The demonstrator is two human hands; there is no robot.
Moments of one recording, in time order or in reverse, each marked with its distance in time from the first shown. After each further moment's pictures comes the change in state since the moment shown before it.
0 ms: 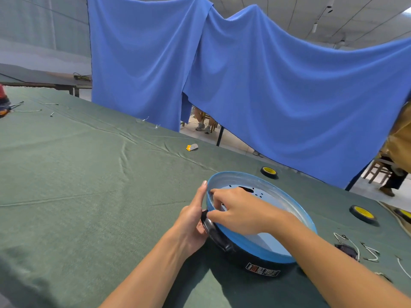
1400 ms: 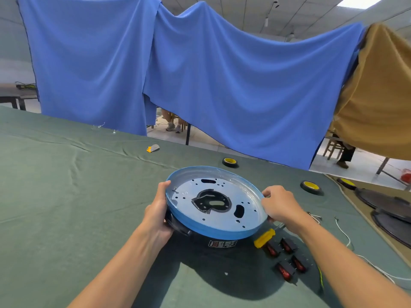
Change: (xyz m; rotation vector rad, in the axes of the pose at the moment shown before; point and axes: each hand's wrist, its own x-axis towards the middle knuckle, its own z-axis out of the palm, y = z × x) left_hand 0.010 -0.009 0.032 0.008 0.212 0.069; right_hand -0.086 0.143 0.001 0.394 0.402 0.793
